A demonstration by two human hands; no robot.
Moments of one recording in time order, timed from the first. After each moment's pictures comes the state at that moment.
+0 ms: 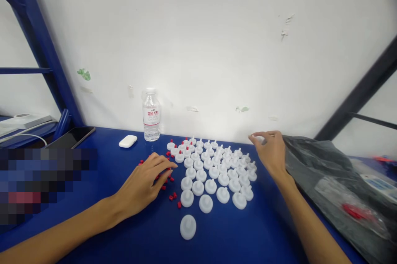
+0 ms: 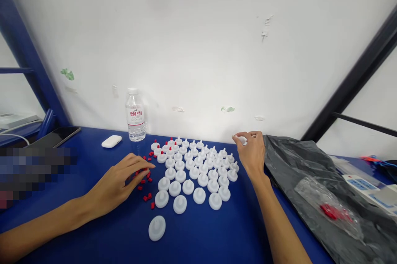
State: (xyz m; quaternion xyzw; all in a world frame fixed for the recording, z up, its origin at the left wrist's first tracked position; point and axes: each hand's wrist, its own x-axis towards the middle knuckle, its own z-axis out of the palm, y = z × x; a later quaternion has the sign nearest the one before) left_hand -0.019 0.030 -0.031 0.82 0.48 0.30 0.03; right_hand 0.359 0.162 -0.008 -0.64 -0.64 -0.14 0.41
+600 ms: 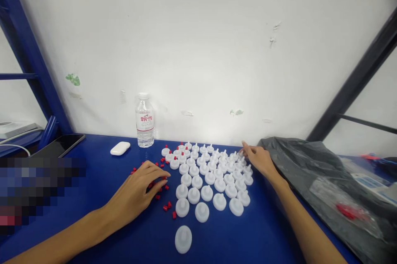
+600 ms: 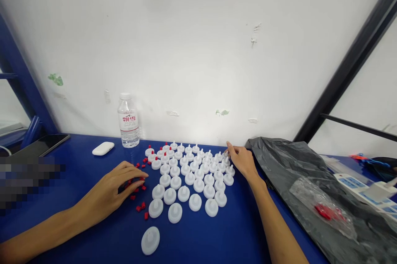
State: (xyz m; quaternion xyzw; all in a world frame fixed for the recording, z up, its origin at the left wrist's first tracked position) left_hand -0.027 0.041 -0.043 0.81 0.51 0.29 0.08; right_hand 0.378 0.181 -0.037 -0.68 -0.68 0.04 0.27
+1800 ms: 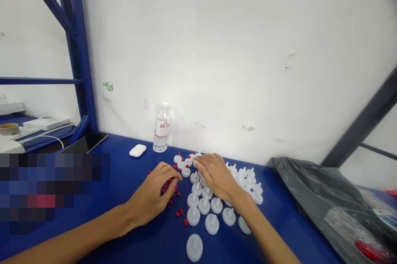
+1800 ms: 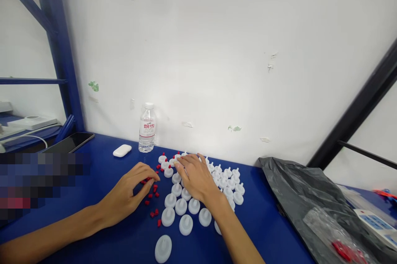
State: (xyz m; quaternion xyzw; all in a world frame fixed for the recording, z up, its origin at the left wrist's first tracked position) left_hand -0.021 0.027 -0.026 0.79 0.48 0.38 0.08; right_hand 0.202 0.112 0.000 -0.34 -0.91 0.00 0.25
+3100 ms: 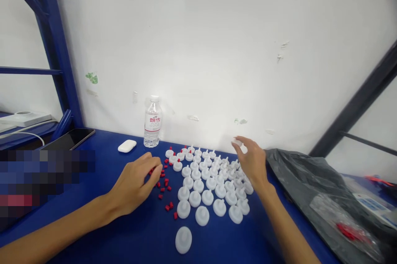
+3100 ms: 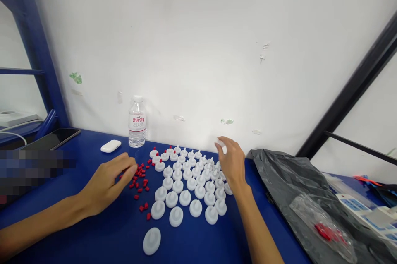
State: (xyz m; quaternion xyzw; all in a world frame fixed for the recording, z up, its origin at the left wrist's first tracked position) left_hand -0.029 0.029 -0.011 0.76 0.52 0.38 0.06; right_hand 0.308 0.159 0.000 -0.47 -0.73 -0.17 0.47
